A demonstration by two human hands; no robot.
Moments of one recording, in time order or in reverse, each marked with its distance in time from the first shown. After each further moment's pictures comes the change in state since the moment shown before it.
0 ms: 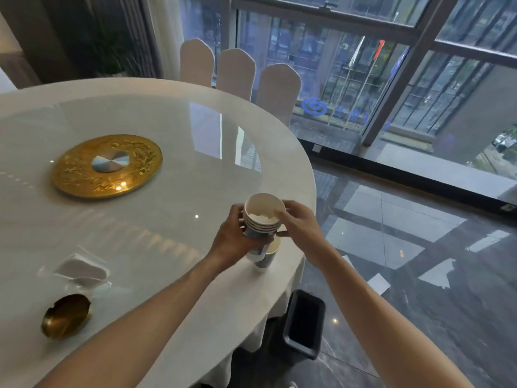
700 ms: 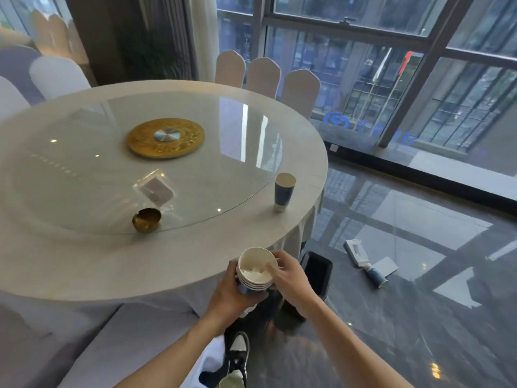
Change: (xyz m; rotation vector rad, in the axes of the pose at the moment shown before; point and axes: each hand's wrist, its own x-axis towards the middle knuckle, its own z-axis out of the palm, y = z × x) left_hand -0.392 -0.096 0.009 0.081 0.059 -0.211; right_hand -0.342 0.130 0.076 -0.156 -0.146 0.078
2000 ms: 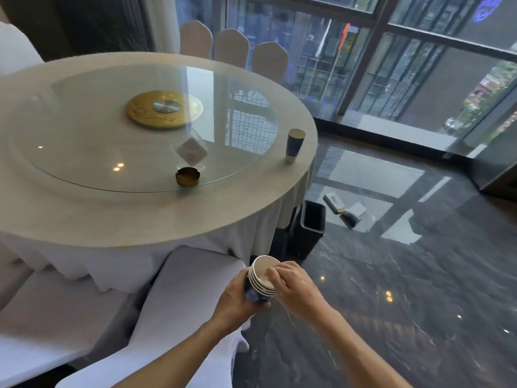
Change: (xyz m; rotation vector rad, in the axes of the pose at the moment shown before) left_hand -0.198 -0.164 -0.187 0.161 -0.299 0.103; right_hand -0.250 -0.025 0.250 -0.627 0.081 -0.129
